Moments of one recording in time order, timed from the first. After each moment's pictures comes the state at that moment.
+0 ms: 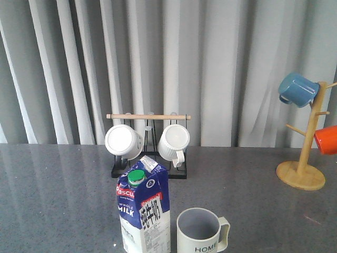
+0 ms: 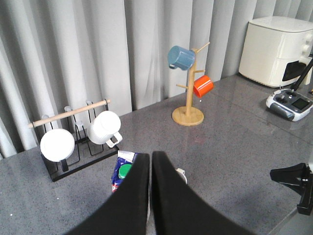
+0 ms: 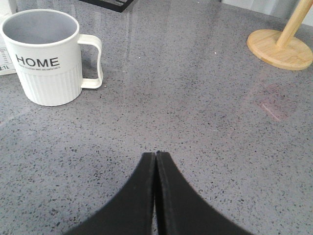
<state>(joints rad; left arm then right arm) -0.35 0.96 -1.92 -0.26 1.29 0.08 0.35 0.56 -0.42 -0.33 0.45 0.27</state>
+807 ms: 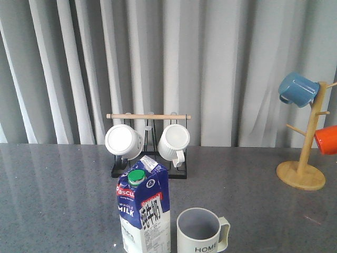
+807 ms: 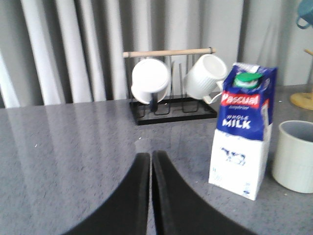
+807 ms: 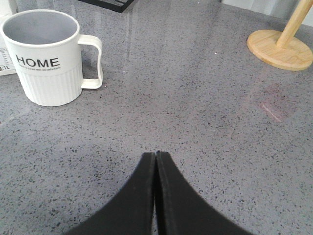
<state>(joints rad) -0.17 0.28 -0.23 -0.13 0.10 0.06 0.35 0.56 -0.42 -0.33 0.45 0.27</state>
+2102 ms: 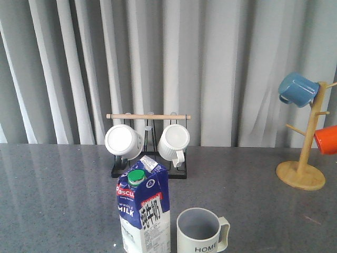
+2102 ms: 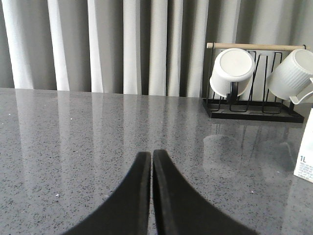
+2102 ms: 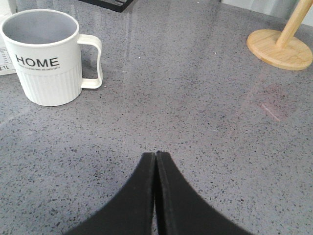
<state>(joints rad) 0.07 -0.01 0.02 -0.11 0.06 0.04 0.35 0.56 -0.42 -0.33 0.45 0.27</state>
